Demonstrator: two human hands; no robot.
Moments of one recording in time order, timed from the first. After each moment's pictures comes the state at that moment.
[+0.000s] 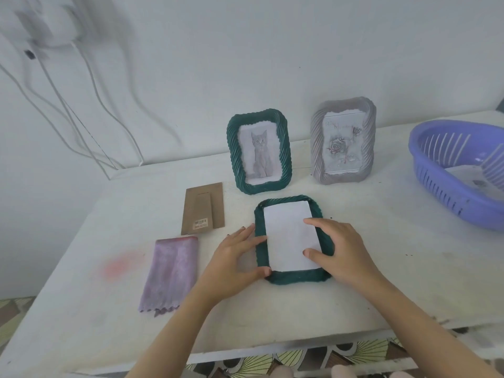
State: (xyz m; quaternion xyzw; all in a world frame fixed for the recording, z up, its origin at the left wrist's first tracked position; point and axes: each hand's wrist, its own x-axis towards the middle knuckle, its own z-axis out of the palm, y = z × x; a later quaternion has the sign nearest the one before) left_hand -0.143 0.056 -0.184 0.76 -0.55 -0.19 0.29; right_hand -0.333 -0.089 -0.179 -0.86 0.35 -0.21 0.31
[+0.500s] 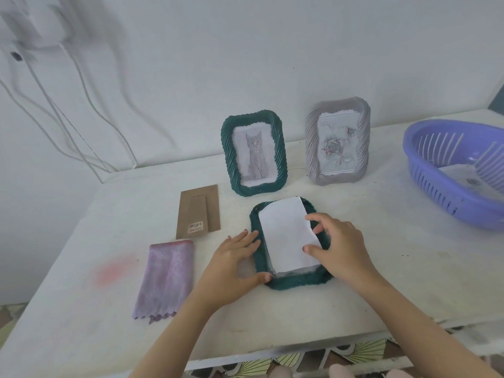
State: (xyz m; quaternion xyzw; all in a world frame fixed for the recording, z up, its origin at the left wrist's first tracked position) left_hand -0.146 0.054 -0.181 0.77 -0.58 -0.16 0.23; right_hand -0.326 -0.091 -0.169 -0.84 0.40 -0.21 0.29
